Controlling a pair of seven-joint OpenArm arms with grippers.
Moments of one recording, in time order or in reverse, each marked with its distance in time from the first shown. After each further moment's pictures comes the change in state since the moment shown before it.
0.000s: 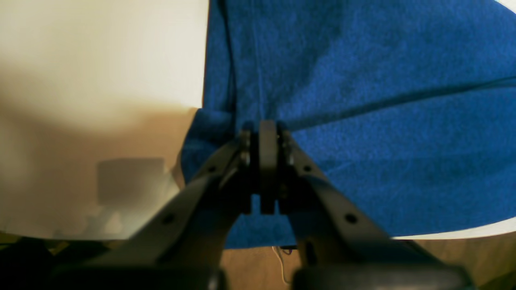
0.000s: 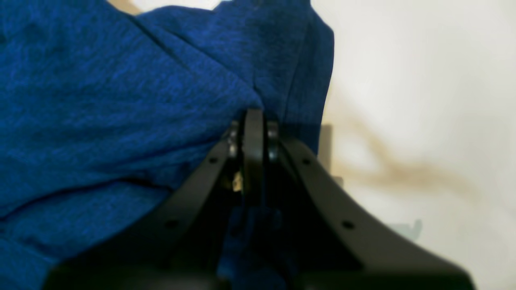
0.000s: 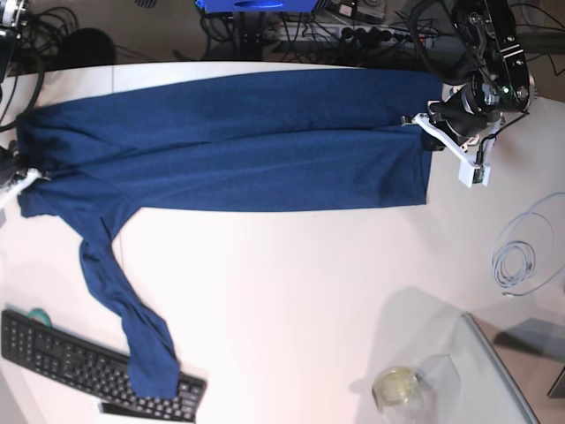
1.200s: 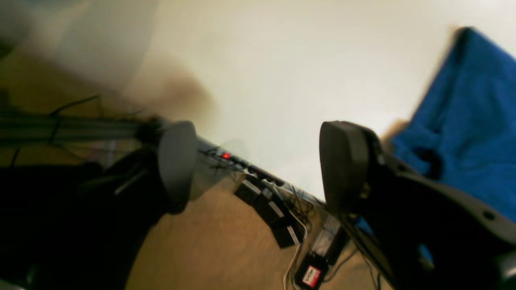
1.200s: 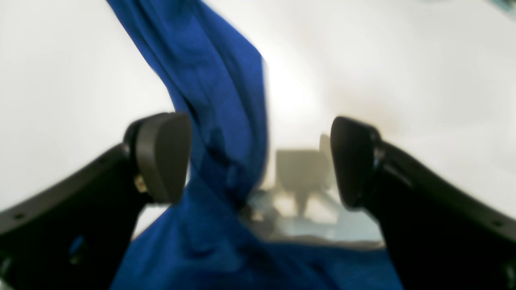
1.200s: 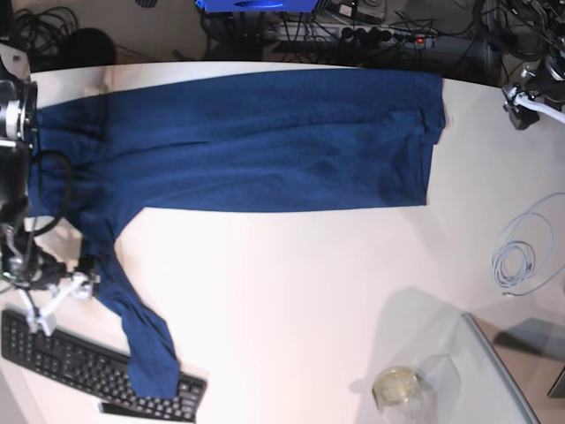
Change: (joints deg) left arm 0.0 0.0 -33.2 0.2 0.1 -7.9 0.3; right arm 28.8 -4.5 -17.7 -22.1 -0.2 -2.6 4.8
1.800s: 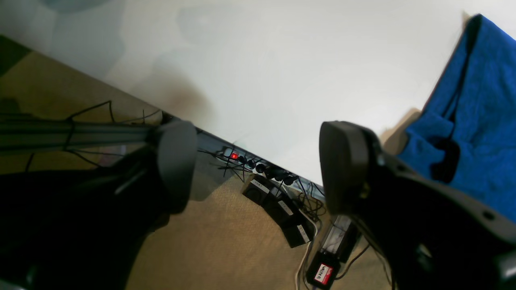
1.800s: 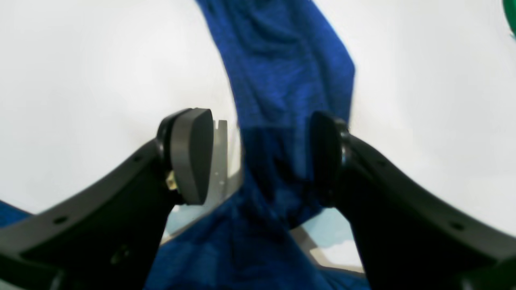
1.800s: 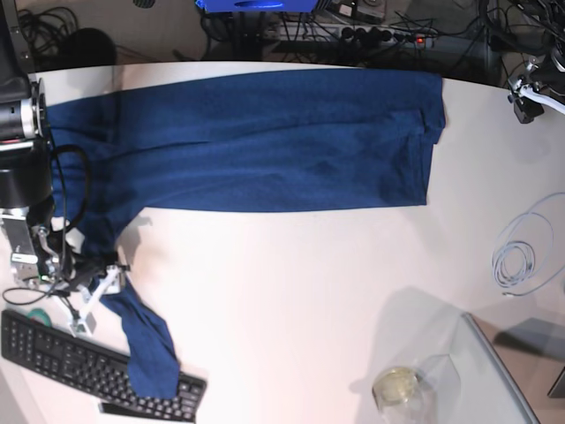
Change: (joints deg) left arm 0.9 -0.3 -1.5 -0.2 0.0 -4.1 -0.2; right arm 0.5 -2.4 -11.9 0.8 -0.3 -1.4 3.1
